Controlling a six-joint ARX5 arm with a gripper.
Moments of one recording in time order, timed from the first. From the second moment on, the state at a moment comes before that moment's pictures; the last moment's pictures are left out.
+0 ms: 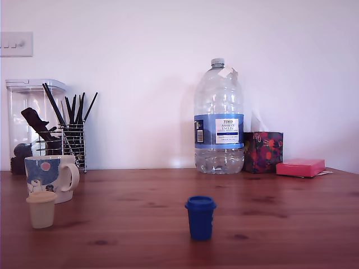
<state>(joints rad) -0.32 0.16 0.29 -0.49 -0.03 -0.20</state>
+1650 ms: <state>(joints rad) -0.39 0.87 0.29 -0.02 0.11 -0.15</state>
